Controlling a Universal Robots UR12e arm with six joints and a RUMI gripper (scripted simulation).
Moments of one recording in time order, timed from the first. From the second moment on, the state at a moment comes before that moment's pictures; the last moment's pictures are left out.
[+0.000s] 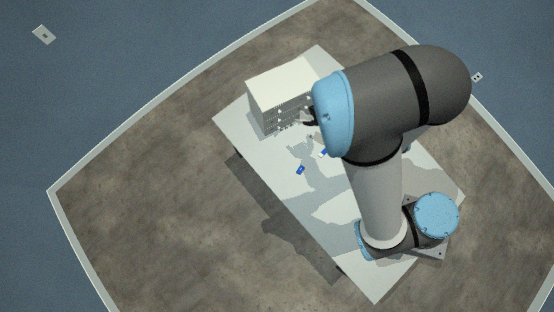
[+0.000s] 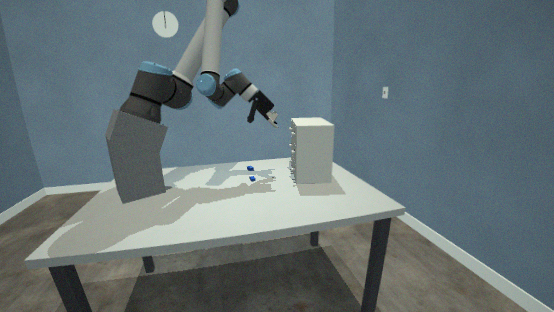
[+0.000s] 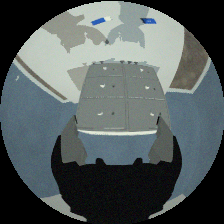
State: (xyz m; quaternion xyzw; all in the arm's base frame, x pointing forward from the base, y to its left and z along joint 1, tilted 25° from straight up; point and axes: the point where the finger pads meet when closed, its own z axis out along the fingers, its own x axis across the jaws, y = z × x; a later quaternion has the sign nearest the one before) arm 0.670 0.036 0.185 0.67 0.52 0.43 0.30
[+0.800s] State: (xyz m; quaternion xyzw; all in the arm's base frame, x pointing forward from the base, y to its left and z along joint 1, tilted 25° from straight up) arm 0.652 0.035 0.194 0.70 0.55 0.38 0.24
